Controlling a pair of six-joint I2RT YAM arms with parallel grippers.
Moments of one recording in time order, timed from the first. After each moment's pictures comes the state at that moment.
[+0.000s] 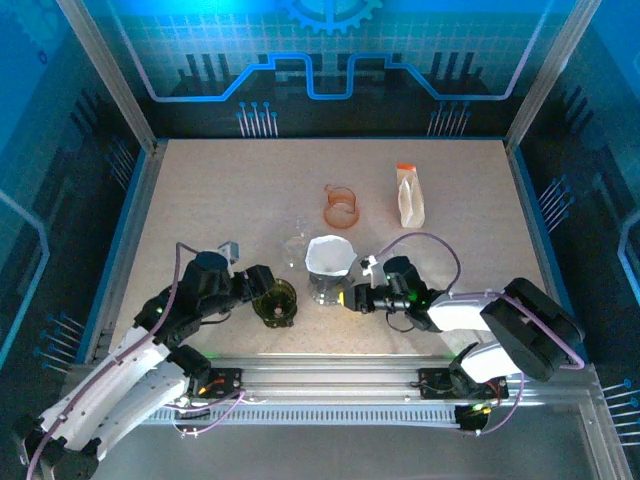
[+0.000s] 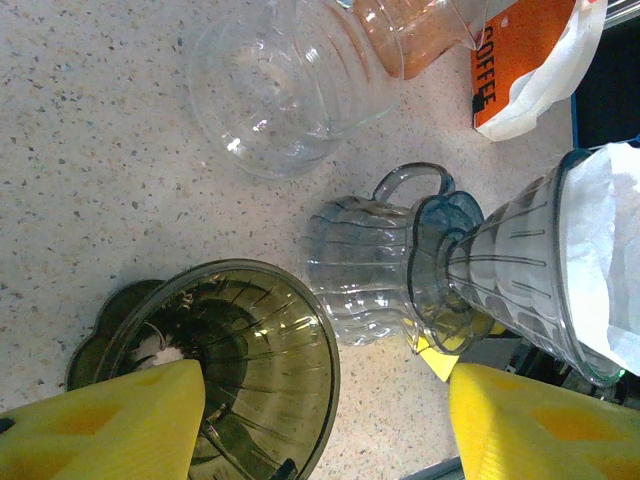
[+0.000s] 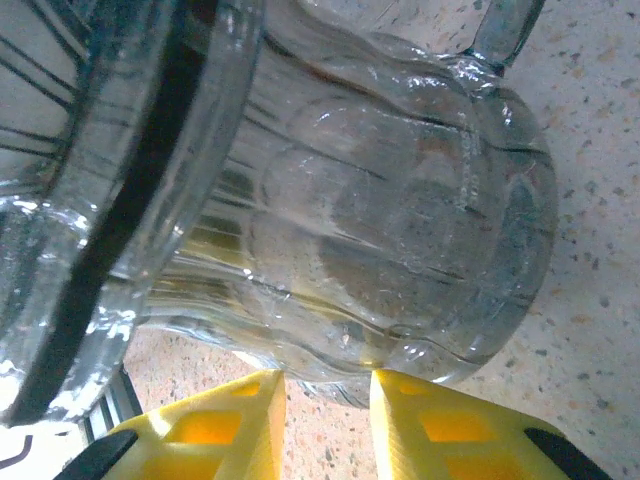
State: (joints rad) left arm -0.52 0.64 0.57 -0.60 0.12 -0.93; right arm 0.67 1.43 0.33 0.47 -0.44 0.62
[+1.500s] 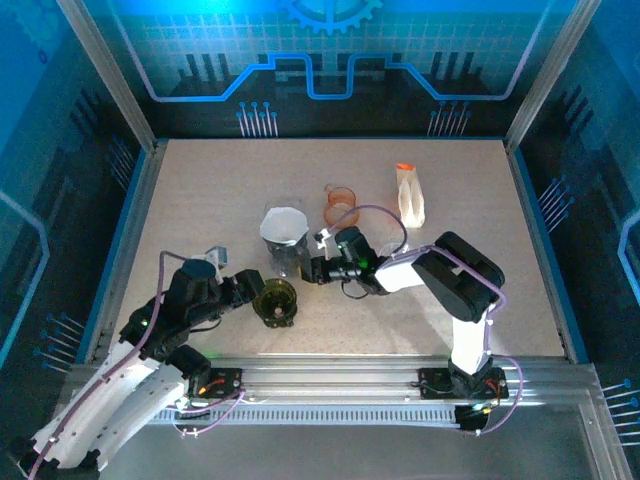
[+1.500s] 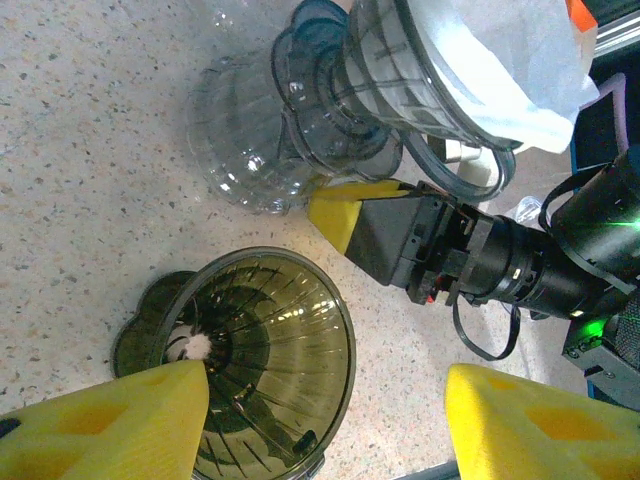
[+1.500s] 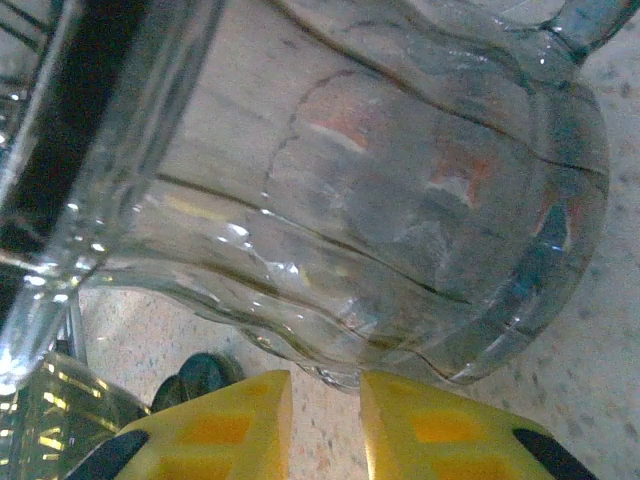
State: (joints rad) left arm -0.51 0.52 0.58 -0.72 0.08 -0.93; right arm 0.74 1.92 0.83 0.51 -0.48 0.62
